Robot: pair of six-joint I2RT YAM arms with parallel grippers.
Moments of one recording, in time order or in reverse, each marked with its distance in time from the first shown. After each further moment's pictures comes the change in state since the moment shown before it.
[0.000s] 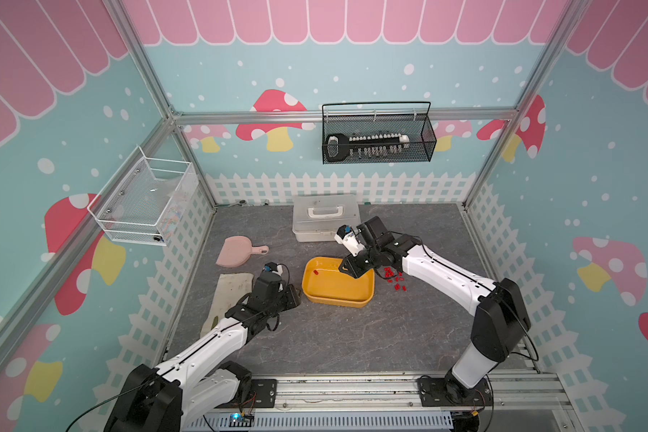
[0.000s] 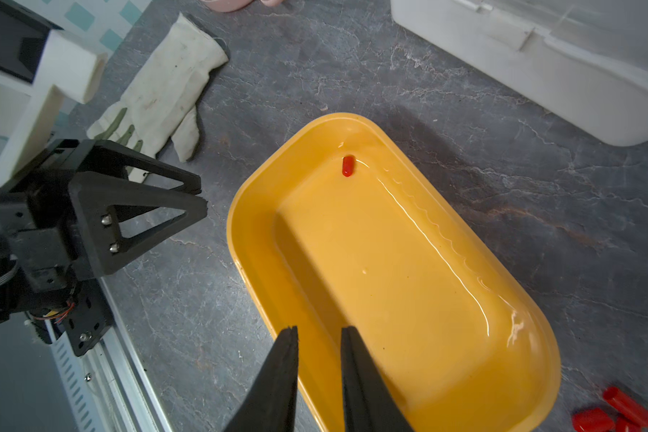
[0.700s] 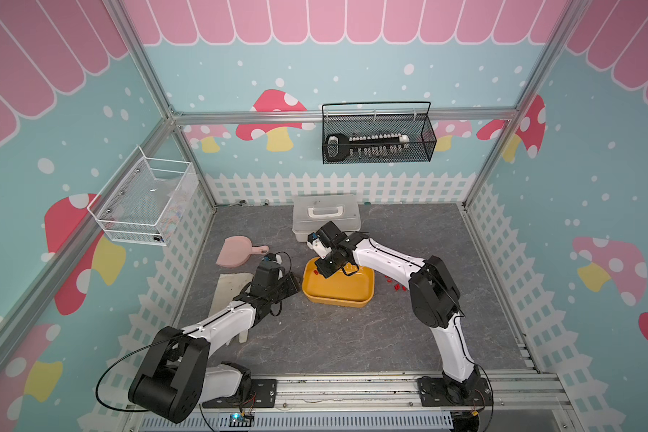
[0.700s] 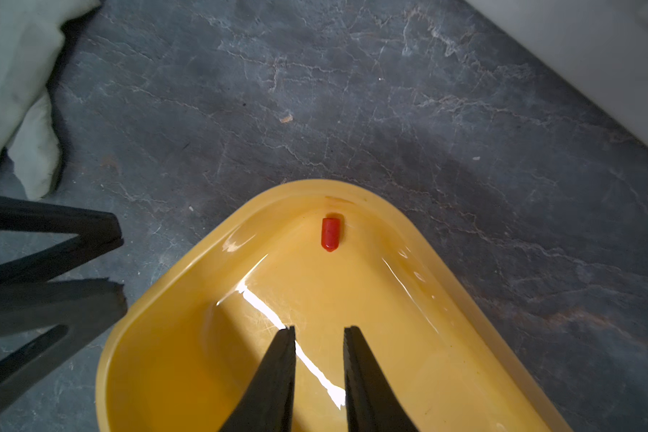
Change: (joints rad) left arm 0.095 0.232 0.068 0.206 0.085 -0.020; right arm 0.102 0.463 0.409 -0.097 0.193 0.005
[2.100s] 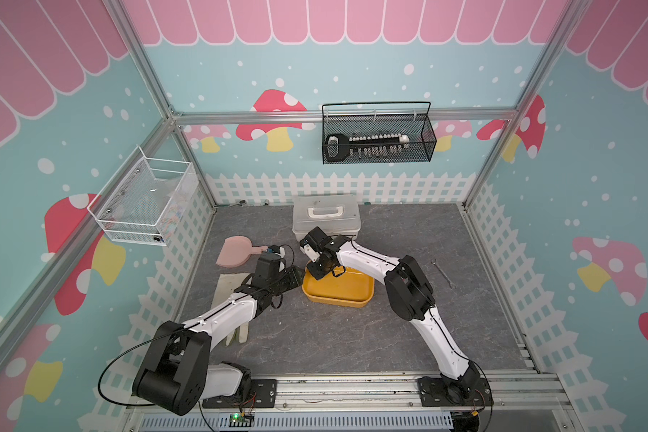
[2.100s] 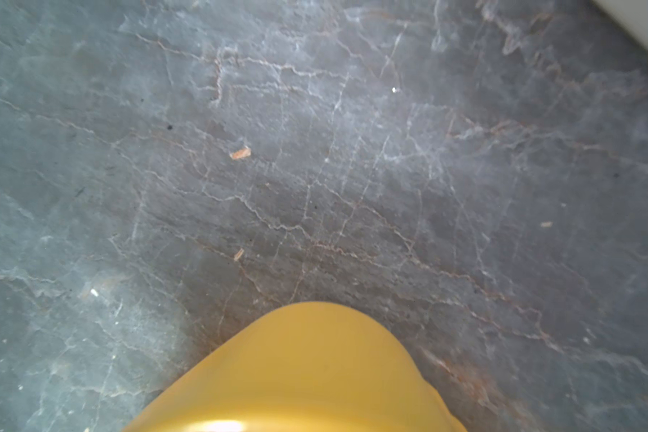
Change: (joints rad) left arm 0.008 0.023 0.082 -0.055 0.030 0.074; right arm 0.018 0.239 0.219 -0.040 0.060 0.000
